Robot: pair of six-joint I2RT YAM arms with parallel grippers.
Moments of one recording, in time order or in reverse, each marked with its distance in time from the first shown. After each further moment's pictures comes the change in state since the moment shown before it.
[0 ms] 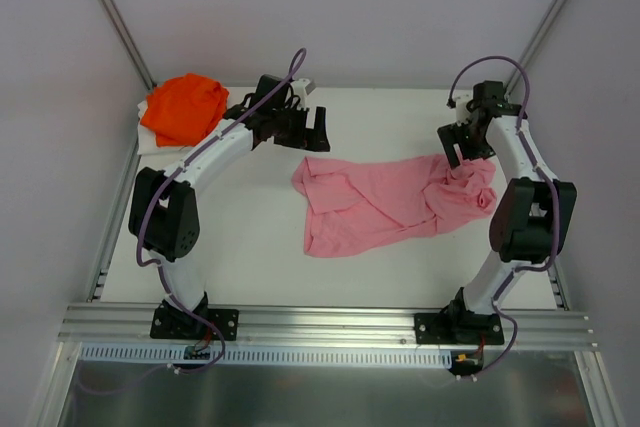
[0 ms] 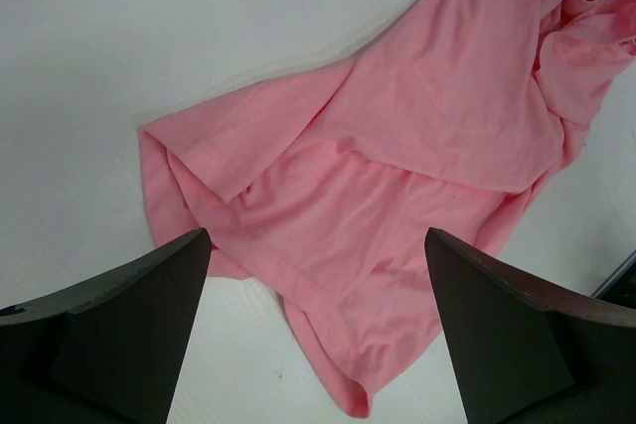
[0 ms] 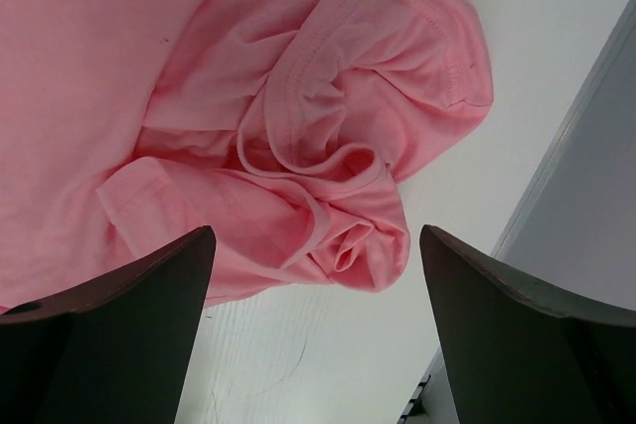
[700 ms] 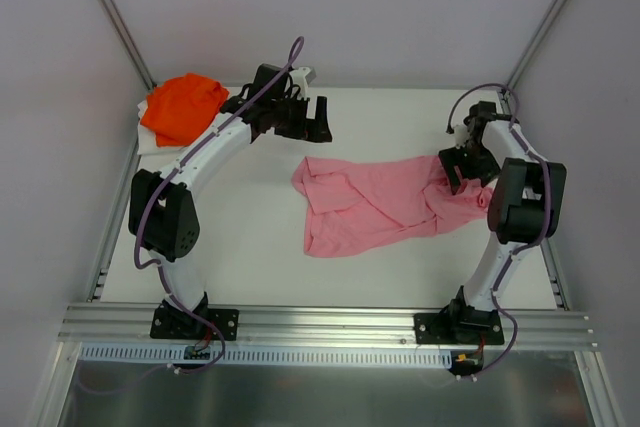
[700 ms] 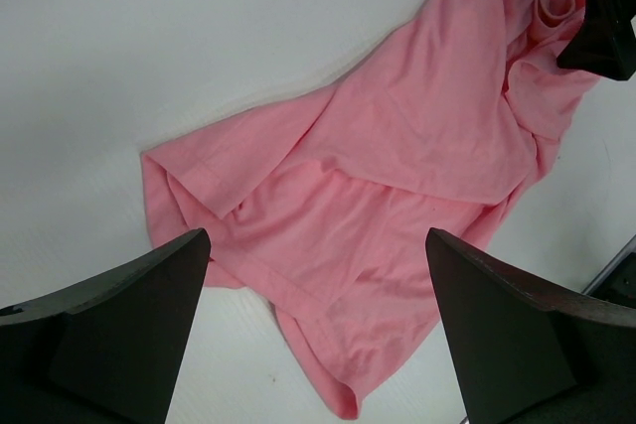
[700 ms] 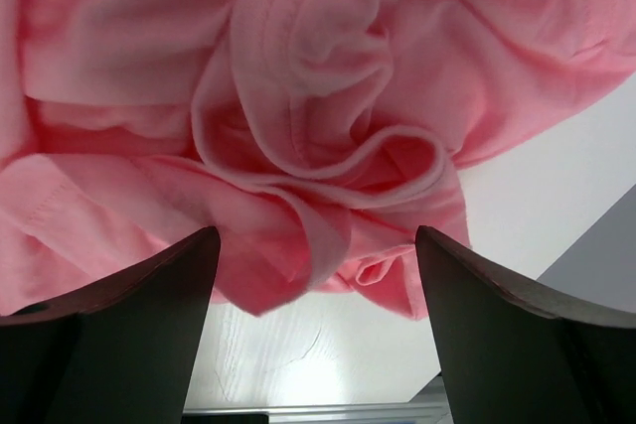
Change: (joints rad) left arm 0.000 0.000 0.092 -0.045 0.005 0.001; right arm -0.043 0.167 -0.034 -0.056 0.011 0.003
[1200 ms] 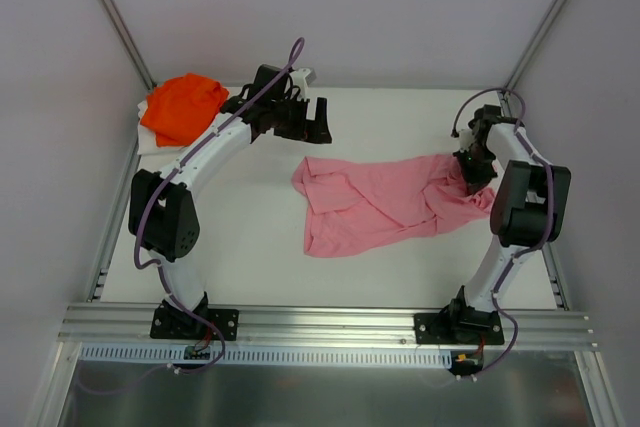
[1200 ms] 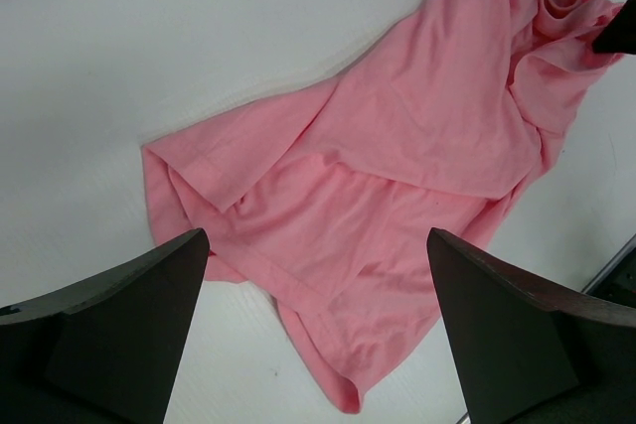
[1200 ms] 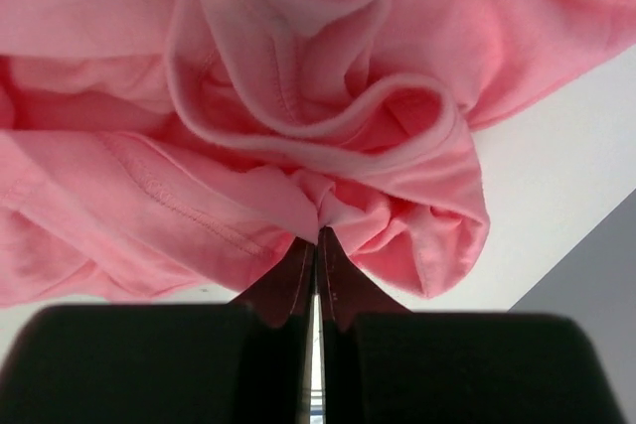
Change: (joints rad) left arm 0.000 0.000 0.000 -0.019 -0.001 0.008; right arm -0.032 -0.026 -0.052 -0.017 -0.011 0.027
